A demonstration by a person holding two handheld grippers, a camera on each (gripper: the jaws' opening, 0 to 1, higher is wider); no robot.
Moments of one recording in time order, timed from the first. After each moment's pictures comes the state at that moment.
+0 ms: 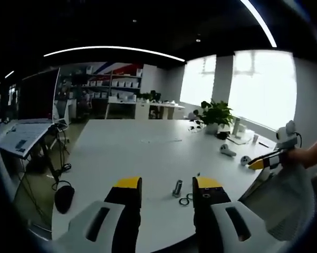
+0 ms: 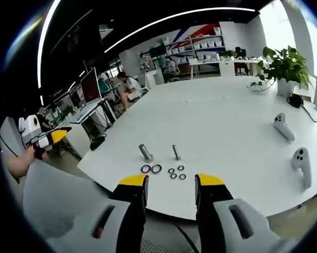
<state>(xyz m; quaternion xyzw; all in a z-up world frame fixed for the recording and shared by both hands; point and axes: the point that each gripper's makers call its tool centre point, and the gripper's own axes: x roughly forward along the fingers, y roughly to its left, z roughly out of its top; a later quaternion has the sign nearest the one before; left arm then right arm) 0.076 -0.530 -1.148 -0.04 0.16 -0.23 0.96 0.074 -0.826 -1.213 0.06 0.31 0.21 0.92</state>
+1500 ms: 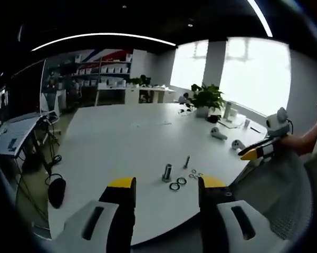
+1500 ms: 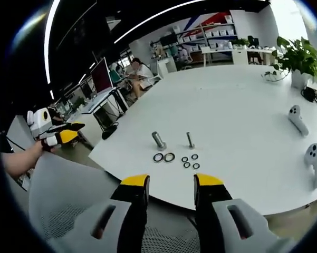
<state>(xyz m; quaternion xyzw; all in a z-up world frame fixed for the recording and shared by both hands) 0.060 -0.554 -1.168 0.01 0.23 -0.27 0.93 0.063 -0.812 -1.225 0.08 0.35 0.26 0.90</state>
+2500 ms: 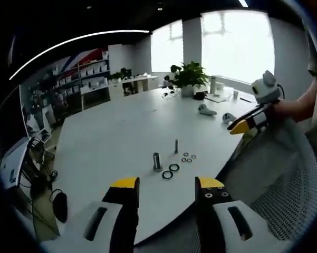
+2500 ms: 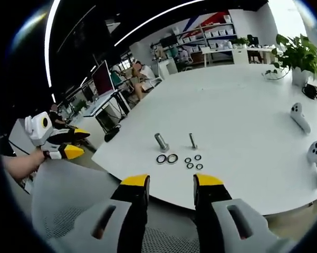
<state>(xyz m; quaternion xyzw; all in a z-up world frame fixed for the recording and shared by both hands) 0.047 -0.584 -1.184 0.09 0.25 -0.32 0.91 0.061 -0.807 -1.223 0.09 0.35 0.27 0.89</state>
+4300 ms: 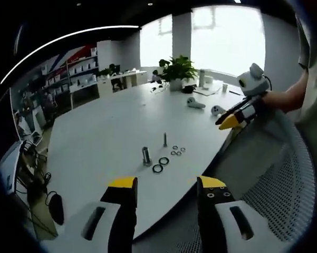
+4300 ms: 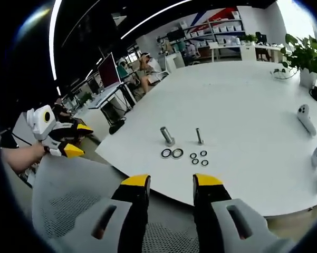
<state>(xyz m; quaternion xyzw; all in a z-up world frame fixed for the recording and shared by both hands) 0.024 -0.591 -1.190 0.11 0.27 -0.37 0.88 0.057 -0.800 -1.226 0.08 0.36 0.29 0.88</state>
